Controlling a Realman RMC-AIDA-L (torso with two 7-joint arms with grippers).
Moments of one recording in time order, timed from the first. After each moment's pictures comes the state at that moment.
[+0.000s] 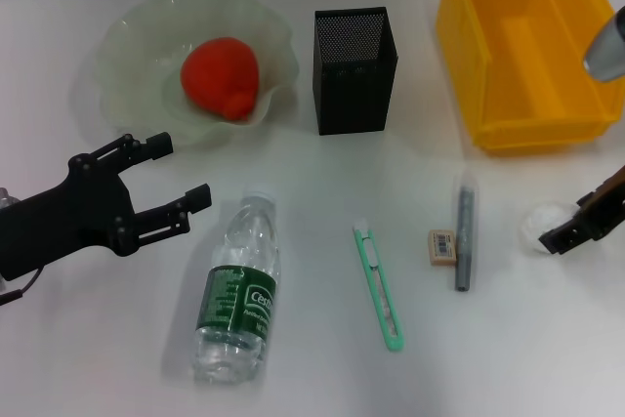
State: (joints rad) left arm -0.24 -2.07 0.90 0.62 1.58 1.56 -1.06; right arm 0.49 2.08 -1.29 -1.43 -2.72 -1.66 2.52
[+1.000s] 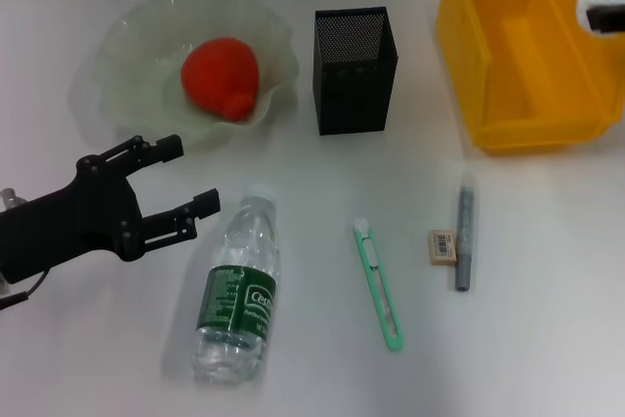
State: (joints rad) left arm -0.25 -2.07 0.91 0.62 1.58 1.60 -1.08; right arm 0.46 2.08 -1.06 -1.61 -2.62 -1.34 2.53
